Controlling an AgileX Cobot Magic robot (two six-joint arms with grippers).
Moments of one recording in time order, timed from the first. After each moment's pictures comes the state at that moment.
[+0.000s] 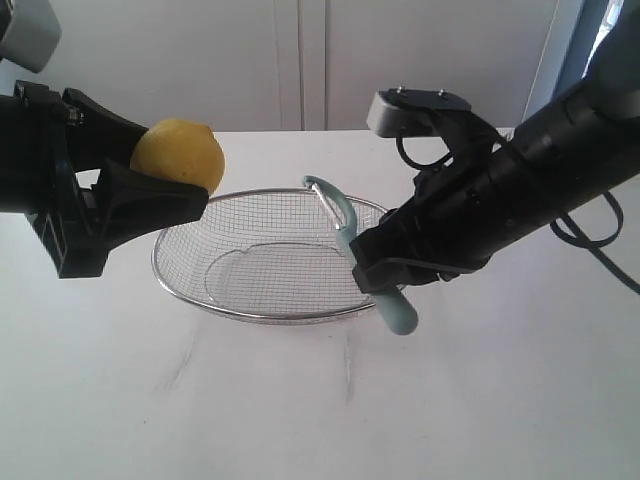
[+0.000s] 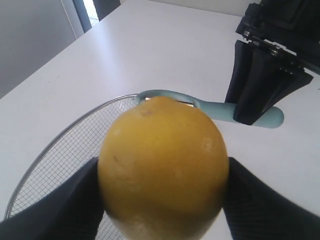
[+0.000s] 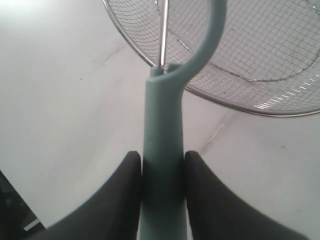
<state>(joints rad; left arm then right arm) -0.37 1.08 -0.82 -1.13 0.67 1.46 0.44 1.43 -1.02 0.61 0.84 -0.48</state>
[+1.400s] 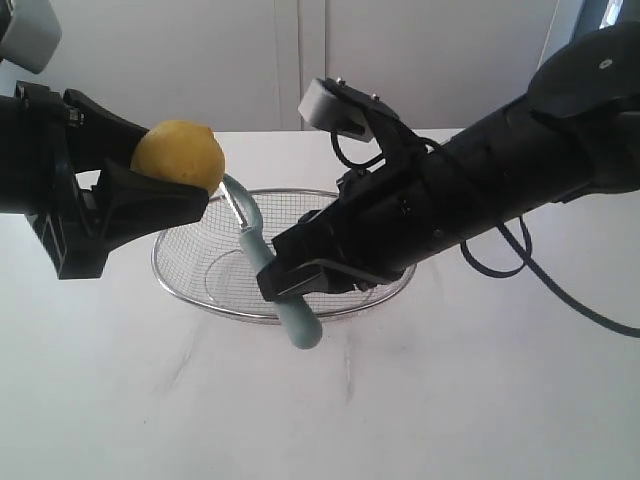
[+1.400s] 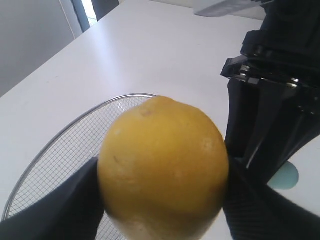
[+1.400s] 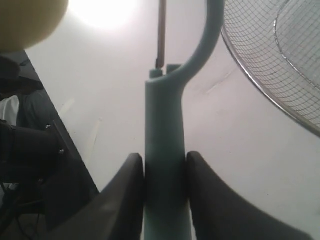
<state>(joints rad) -0.37 1.08 -0.82 -1.13 0.67 1.46 0.53 1.49 -1.02 0.99 0.84 -0.74</state>
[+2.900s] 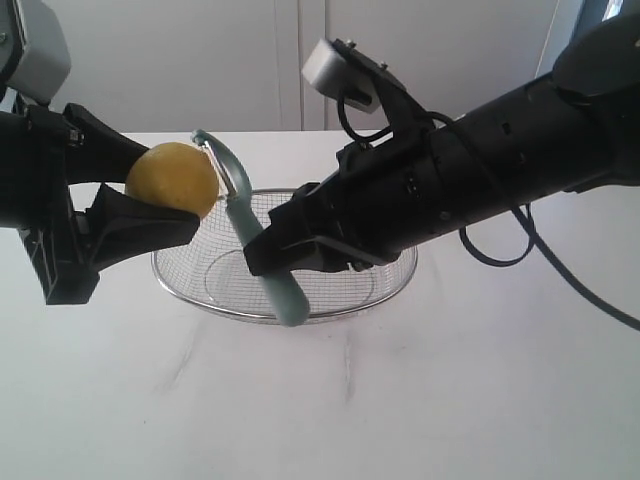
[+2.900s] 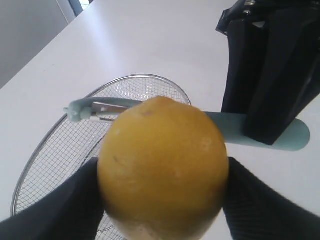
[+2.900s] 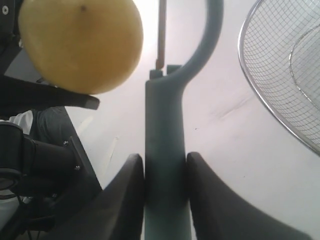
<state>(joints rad) -0.37 1.08 -0.82 -1.03 0.69 1.46 0.53 1.44 -1.02 1.07 0.83 -0.80</state>
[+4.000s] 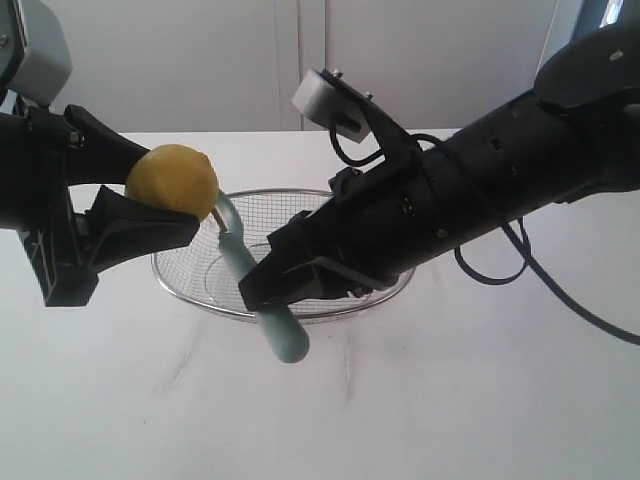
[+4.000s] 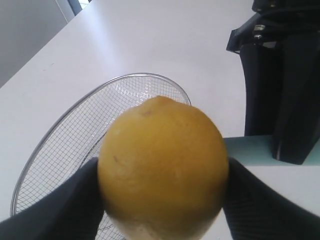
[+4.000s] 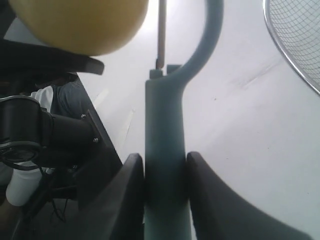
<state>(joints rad) -0.37 1.08 -0.82 -1.02 0.70 1.46 0.53 1.48 -1.02 1.06 0.94 -0.77</state>
